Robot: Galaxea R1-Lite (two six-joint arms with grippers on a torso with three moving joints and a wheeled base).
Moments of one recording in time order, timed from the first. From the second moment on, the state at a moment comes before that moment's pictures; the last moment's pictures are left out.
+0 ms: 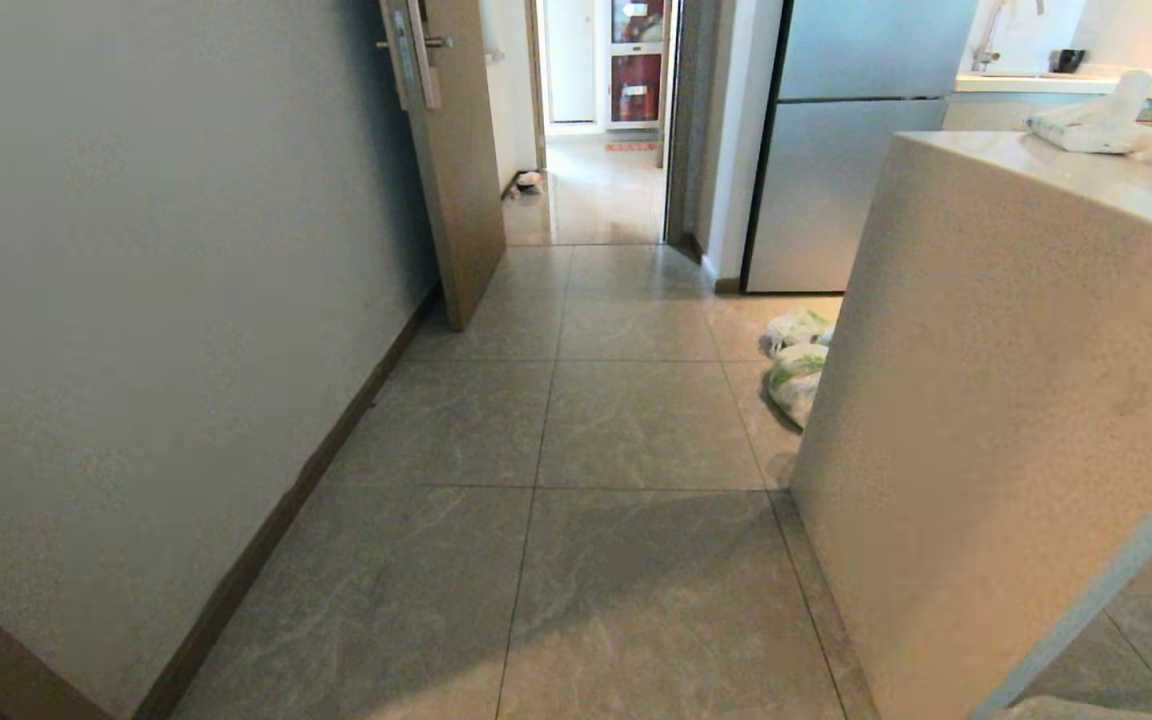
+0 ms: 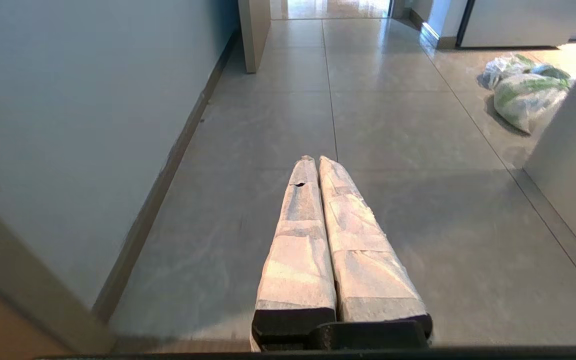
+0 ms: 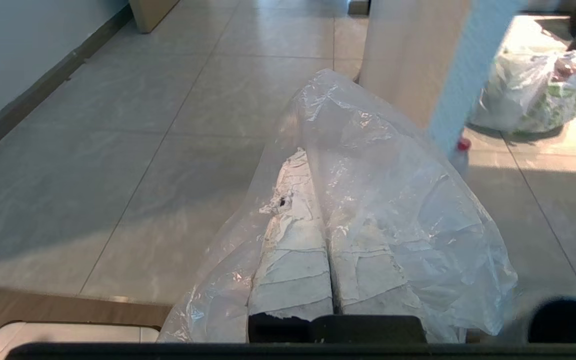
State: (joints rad) left arm 0.00 0.00 0.00 0.00 0.00 -0.01; right arm 0.01 0.00 -0.04 0.11 0.01 -0.03
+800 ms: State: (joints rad) left arm 0.00 0.00 0.00 0.00 0.00 -0.01; right arm 0.01 0.00 -0.04 0.11 0.01 -0.03
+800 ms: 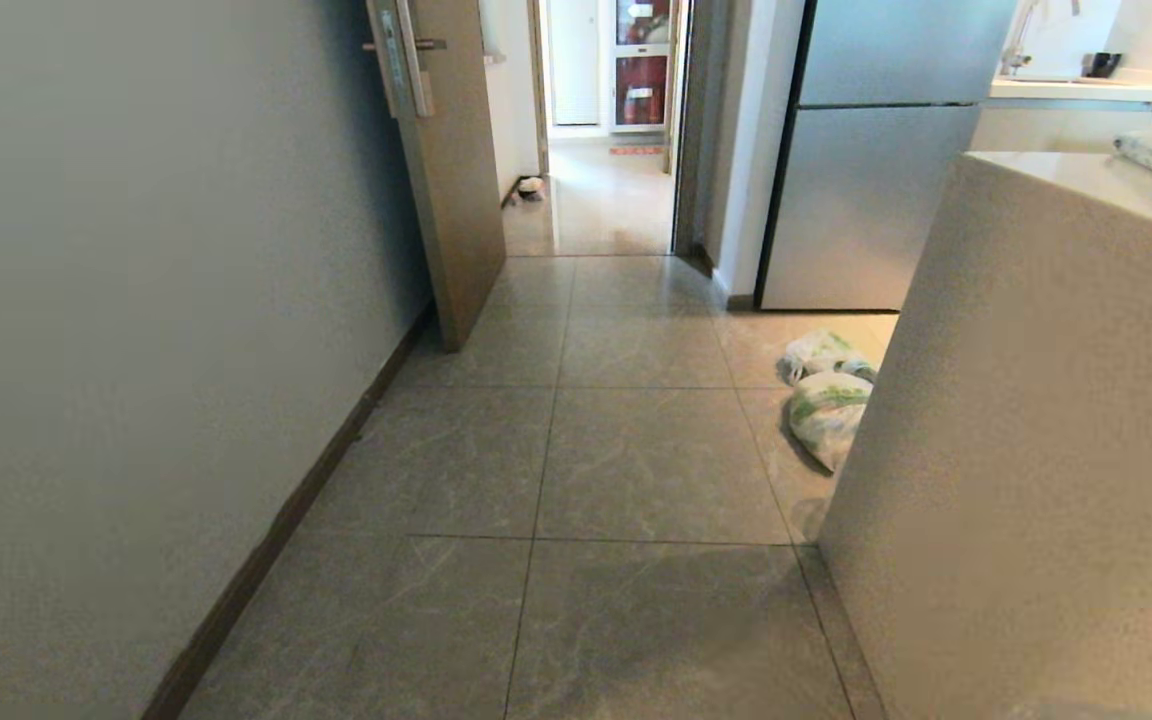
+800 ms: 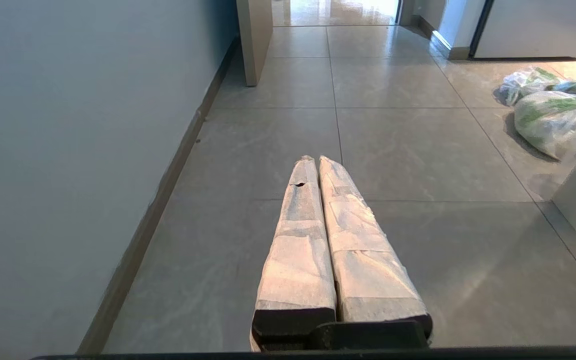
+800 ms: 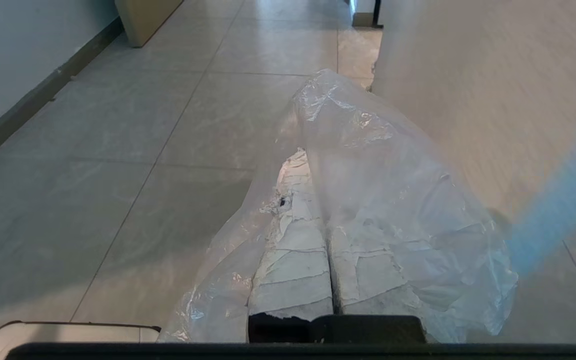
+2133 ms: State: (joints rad) left arm 0.00 0.00 0.00 0.00 0.00 -0.01; right arm 0.01 0.00 -0.04 0.11 0.01 -0.03
